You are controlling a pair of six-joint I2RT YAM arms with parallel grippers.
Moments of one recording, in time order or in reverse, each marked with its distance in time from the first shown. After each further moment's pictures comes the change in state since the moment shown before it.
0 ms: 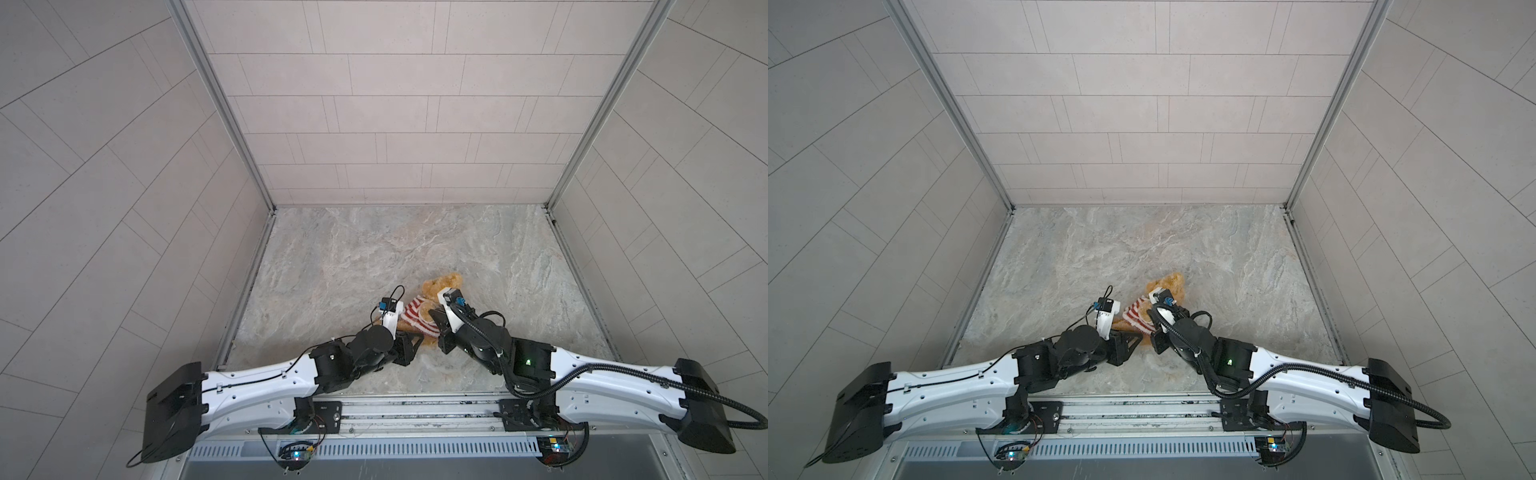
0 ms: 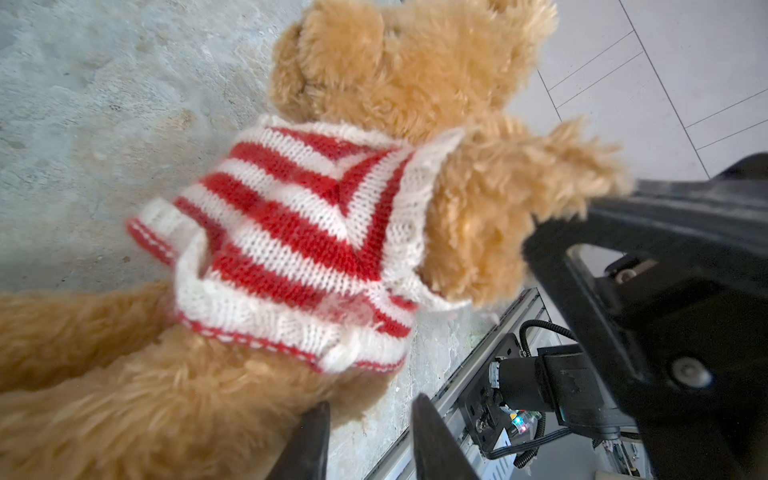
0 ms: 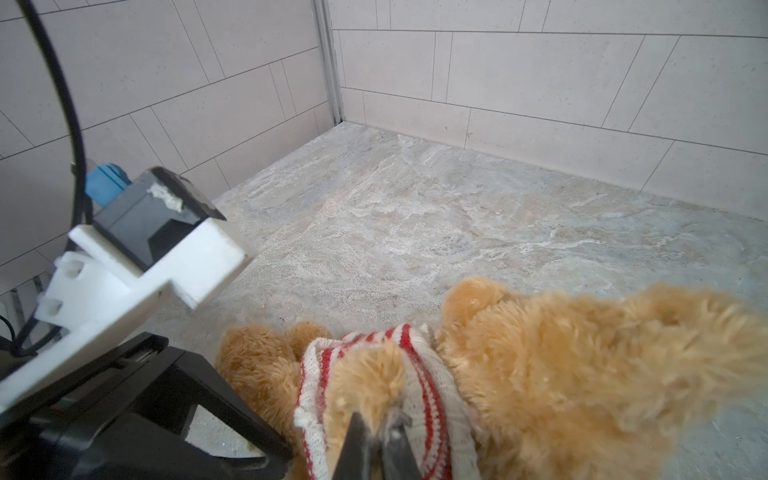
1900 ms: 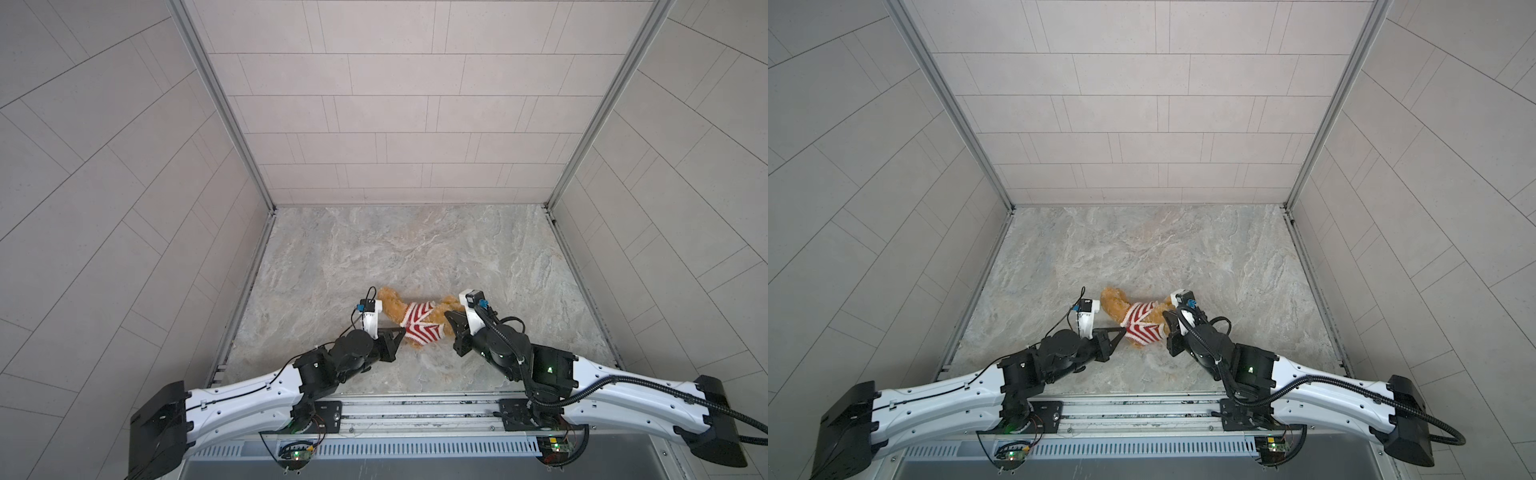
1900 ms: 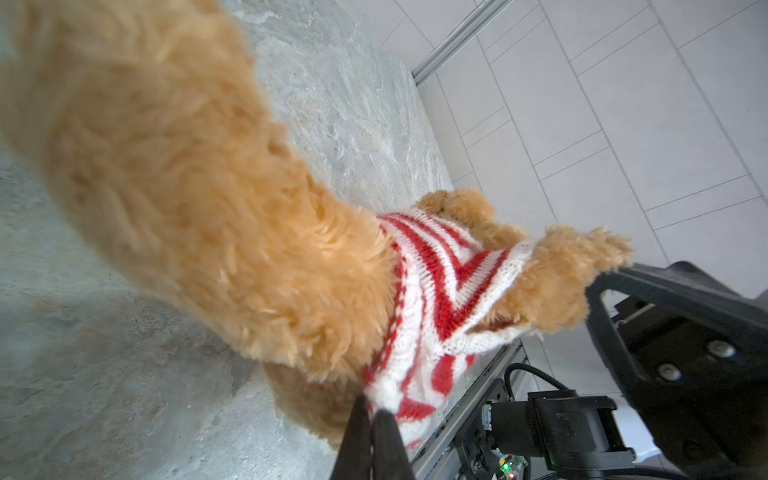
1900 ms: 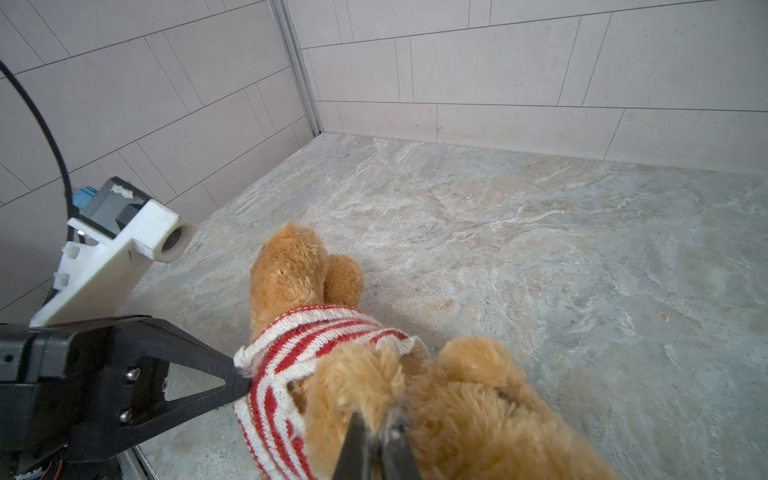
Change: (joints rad) left arm 0.080 -0.150 -0.161 0.076 -0.019 -0.052; right arm -0.017 -0.189 -0.081 -0.103 0.030 0.081
